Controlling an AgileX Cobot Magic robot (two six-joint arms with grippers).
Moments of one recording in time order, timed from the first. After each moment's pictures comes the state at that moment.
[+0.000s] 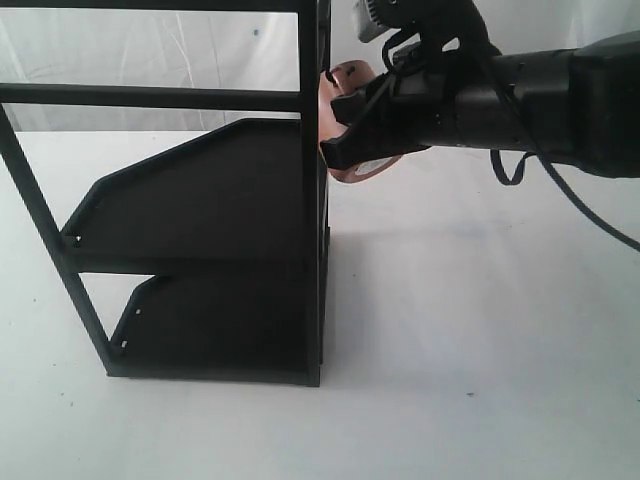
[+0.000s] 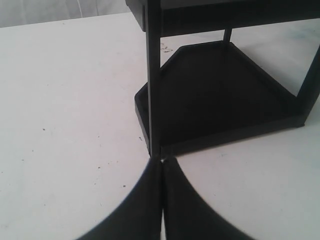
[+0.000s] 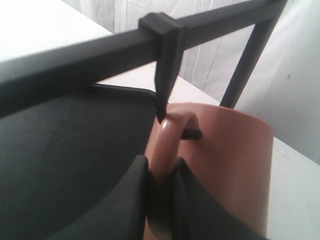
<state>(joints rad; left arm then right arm) -0.22 0.00 0.02 -0.16 0.35 0.13 0.49 1.47 -1.02 1.51 0.23 -1.70</state>
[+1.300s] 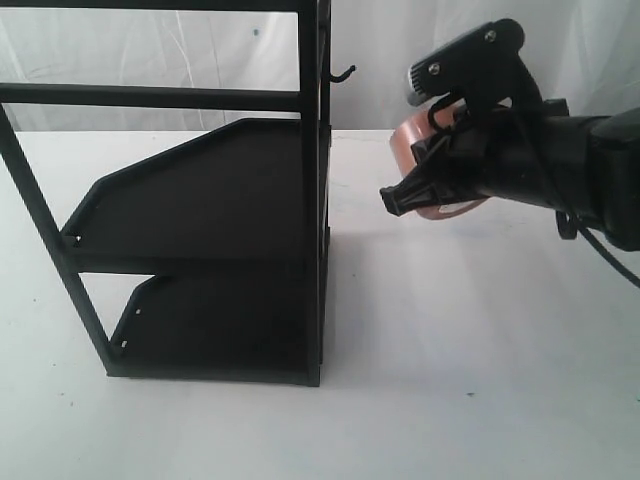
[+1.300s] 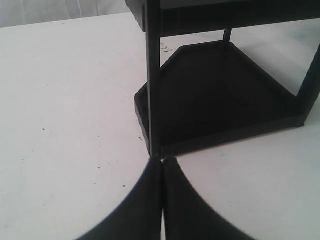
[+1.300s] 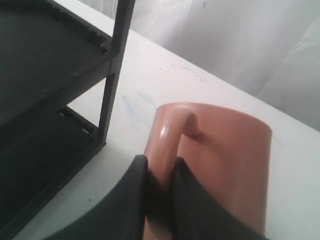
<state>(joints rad) -0.22 0.00 0.02 -0.16 0.35 0.13 0.49 1.42 -0.85 1.45 -0.10 -1.64</state>
